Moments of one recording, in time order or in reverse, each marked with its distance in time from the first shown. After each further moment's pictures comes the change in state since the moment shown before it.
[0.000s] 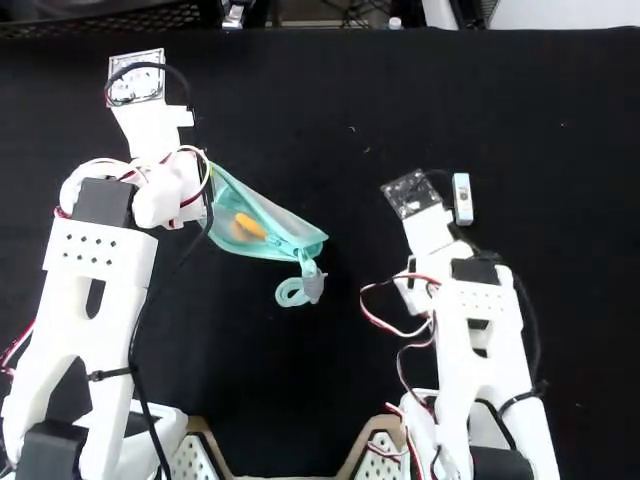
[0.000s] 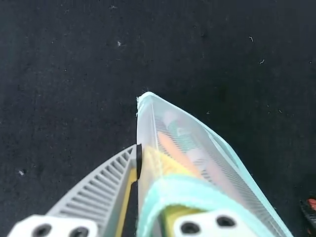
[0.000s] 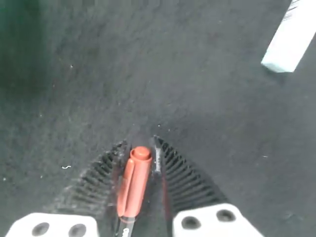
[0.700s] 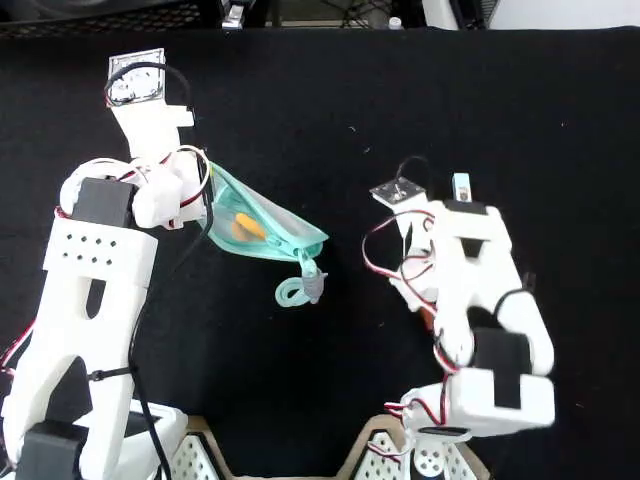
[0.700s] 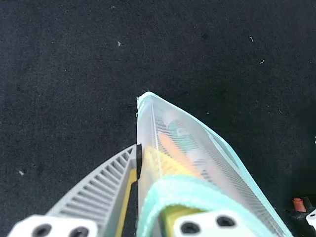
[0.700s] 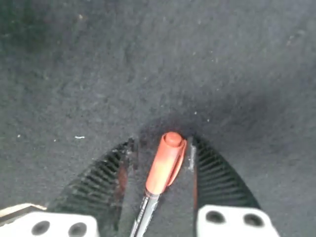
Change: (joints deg) left arm 0.0 0.0 0.0 0.0 0.0; right arm 0.0 35.7 -24.3 17.2 3.2
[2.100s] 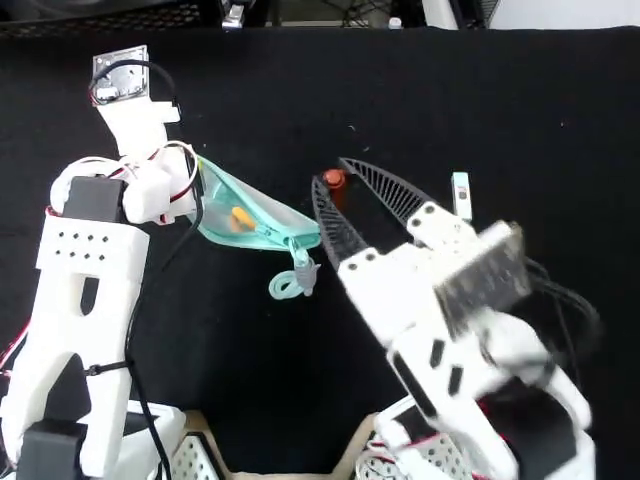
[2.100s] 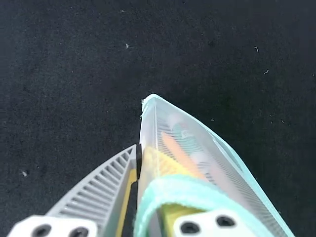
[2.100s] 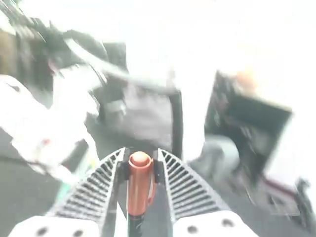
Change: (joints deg) left arm -3.9 0.9 0.3 -1.8 -0.2; right arm -37.6 -73.2 -12.0 -12.8 -25.2
